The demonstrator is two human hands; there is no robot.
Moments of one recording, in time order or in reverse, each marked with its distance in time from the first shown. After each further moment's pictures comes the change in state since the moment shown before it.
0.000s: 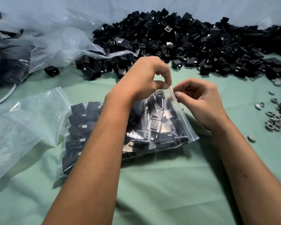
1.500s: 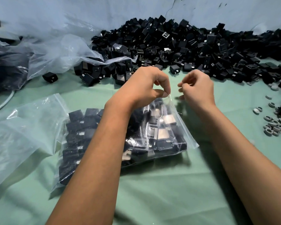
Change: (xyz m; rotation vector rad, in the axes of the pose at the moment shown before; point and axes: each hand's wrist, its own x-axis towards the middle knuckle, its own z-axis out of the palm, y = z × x) left_hand 0.003 -0.005 0.007 -0.066 -0.043 -0.035; right_hand 0.059 0.021 -0.001 -0.352 0.356 0.243
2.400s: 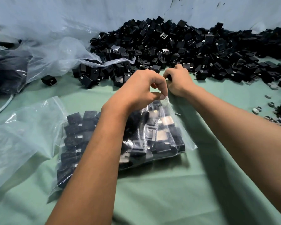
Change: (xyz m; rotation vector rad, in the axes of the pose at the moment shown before) left_hand -0.002 -0.002 0.000 0.006 -0.014 -0.006; right_hand 0.073 0.008 0.040 -0.662 -0.326 -0.256
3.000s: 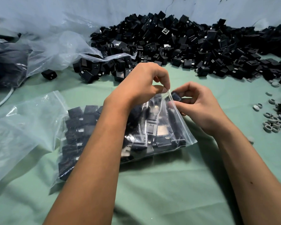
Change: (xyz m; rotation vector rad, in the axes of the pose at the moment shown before) left_hand 0.000 0.002 0.001 -0.001 0.041 0.030; right_hand -0.148 -0.011 -0.032 1.014 -0.040 0.030
